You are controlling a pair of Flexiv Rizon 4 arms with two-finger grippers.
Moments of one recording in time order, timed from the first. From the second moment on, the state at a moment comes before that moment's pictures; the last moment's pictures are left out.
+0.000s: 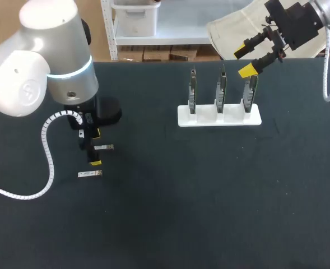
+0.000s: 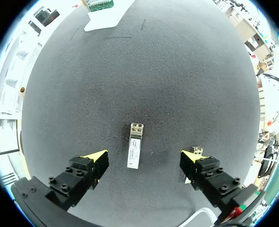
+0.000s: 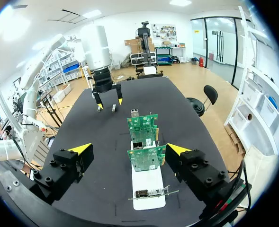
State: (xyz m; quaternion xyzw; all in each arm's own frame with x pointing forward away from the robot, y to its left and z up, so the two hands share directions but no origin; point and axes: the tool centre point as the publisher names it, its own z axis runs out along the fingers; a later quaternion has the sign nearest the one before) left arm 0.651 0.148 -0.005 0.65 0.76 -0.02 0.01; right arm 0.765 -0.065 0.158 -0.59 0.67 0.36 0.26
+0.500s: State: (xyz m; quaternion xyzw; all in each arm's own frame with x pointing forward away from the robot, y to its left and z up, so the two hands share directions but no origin) left arm 0.650 0.148 -0.009 0.66 0.76 -0.02 0.00; right arm 0.765 -0.065 0.158 -0.59 0.67 0.36 0.26
